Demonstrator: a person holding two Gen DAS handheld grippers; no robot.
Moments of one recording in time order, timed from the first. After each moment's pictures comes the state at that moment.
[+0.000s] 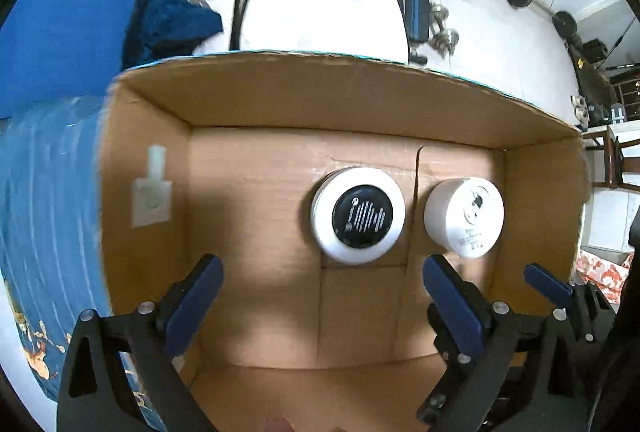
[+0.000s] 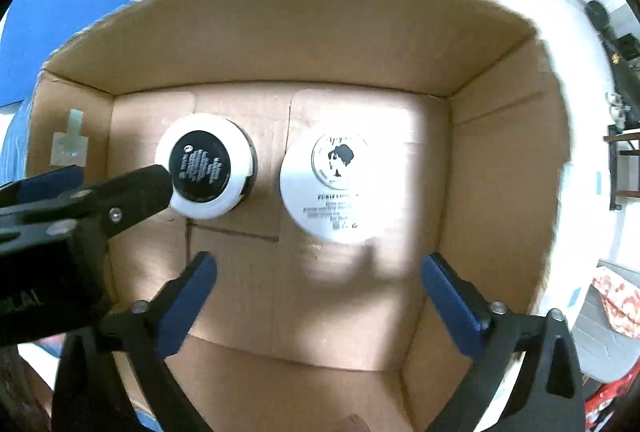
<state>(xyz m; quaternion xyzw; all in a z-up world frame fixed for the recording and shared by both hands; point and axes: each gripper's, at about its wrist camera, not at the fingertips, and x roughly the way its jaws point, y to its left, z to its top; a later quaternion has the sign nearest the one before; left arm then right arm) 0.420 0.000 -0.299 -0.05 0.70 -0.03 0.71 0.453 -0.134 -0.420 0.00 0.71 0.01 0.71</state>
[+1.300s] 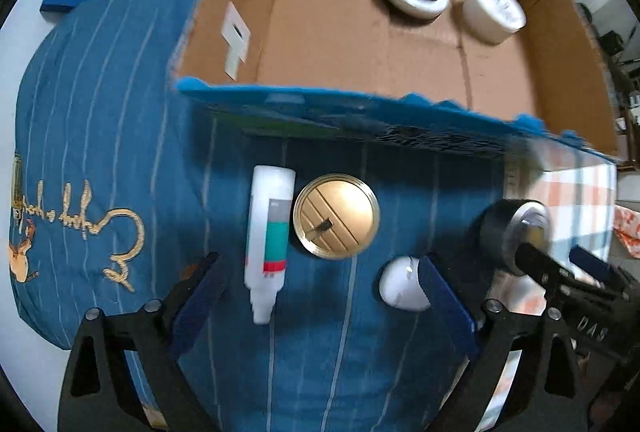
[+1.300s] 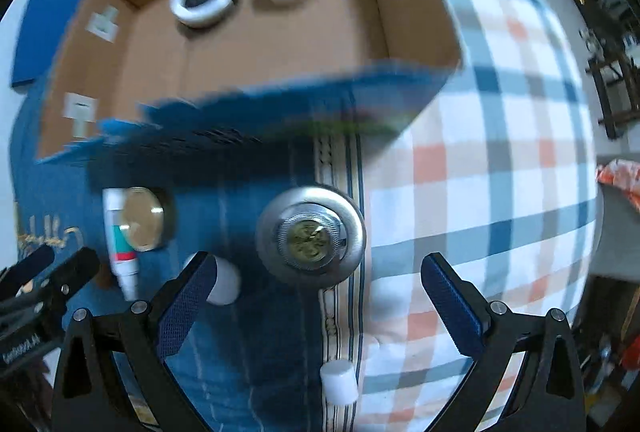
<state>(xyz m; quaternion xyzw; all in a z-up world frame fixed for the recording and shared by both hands) 0.185 0.045 -0.356 -0.01 0.70 0.03 0.72 0.233 -0.144 -0.413 0.08 0.69 -0.04 0.71</state>
